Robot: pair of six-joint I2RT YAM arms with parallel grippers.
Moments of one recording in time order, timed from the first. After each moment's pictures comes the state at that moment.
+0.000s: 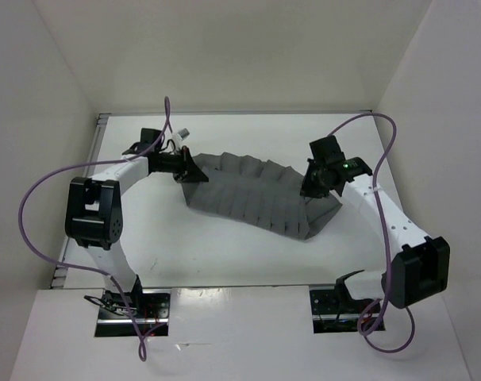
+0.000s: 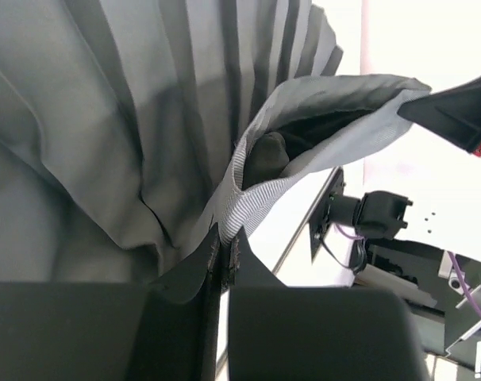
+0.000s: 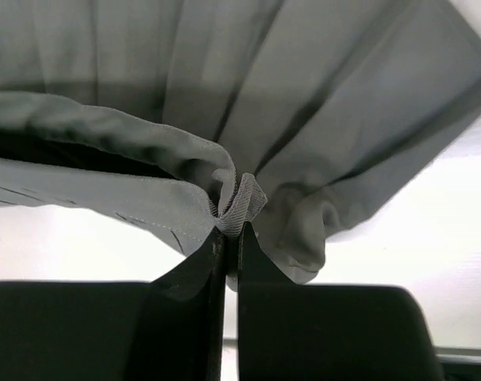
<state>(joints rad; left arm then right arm) -0.07 1.80 1.20 -0.34 0.97 -0.37 0.33 1.31 1.14 -0.84 0.08 0.61</state>
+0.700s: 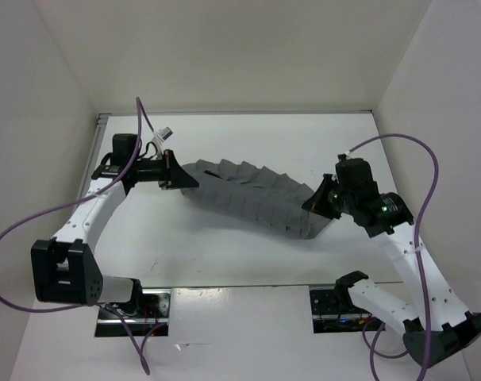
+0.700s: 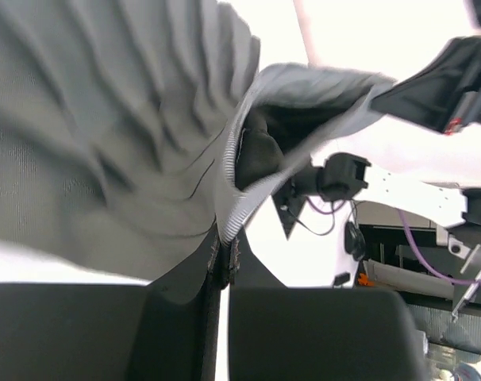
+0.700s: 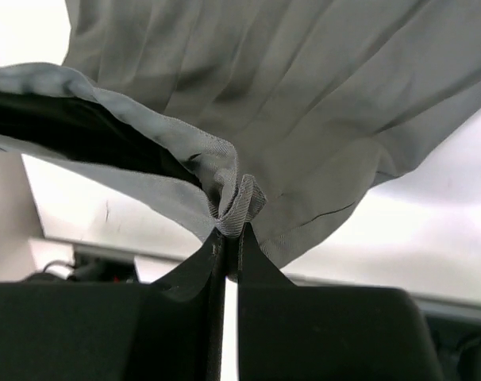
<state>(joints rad) -0.04 1.38 1.06 -0.43 1.04 -0.37 0.36 0.94 1.10 -0.94 -0.07 0.71</state>
